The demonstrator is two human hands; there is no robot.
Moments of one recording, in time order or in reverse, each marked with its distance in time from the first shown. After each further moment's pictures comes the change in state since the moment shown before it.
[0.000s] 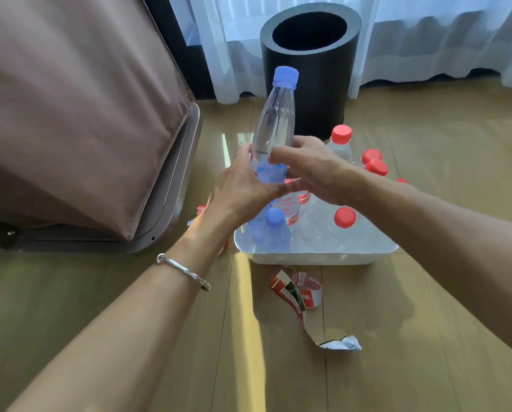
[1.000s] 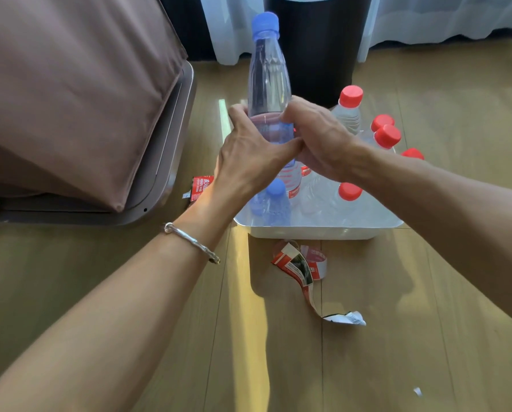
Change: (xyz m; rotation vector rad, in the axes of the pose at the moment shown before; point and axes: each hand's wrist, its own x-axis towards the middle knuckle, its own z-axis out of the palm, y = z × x) left_hand 0.004 0.000 0.018 -0.057 0.126 0.039; right_hand -0.006 0.003 0.008 0.065 0.027 -0.003
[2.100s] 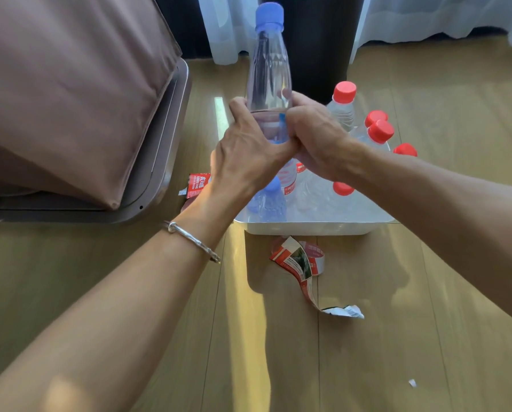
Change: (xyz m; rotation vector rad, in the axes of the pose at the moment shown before) left_hand -0.002 0.003 0.005 0.167 0.073 0.069; right_hand 0.005 0.008 0.002 0.207 0.024 -0.022
